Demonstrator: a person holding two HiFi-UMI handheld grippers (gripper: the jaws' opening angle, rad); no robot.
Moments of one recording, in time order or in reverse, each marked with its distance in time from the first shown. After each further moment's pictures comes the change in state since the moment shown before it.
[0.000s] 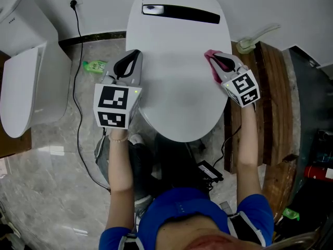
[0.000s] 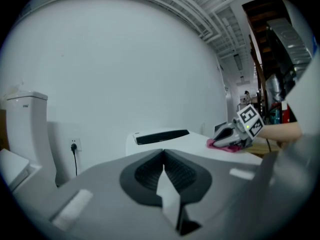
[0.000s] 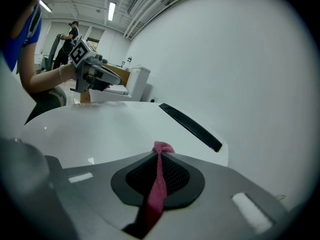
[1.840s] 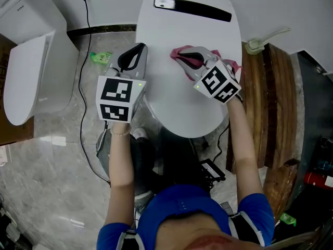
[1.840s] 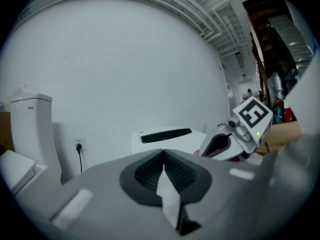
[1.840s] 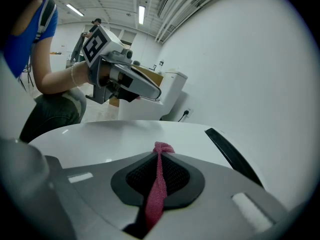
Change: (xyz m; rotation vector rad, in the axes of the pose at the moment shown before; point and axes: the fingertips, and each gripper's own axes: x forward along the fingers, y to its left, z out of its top) left arm -0.011 0.011 -0.004 0.002 0.008 0.028; right arm 0.056 0.113 0.095 -0.231 -0.058 0.272
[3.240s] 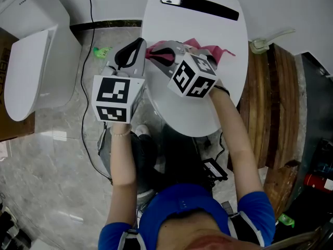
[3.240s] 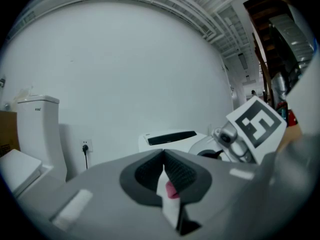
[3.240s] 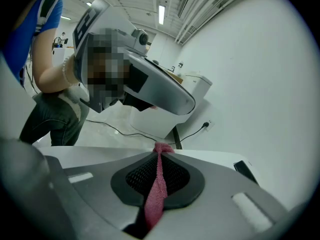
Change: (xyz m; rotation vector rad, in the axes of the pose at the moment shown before) left arm -0.014 0.019 0.006 -0.013 -0.027 0.045; right arm 0.061 0.040 0.071 -0.181 -0.028 0.133
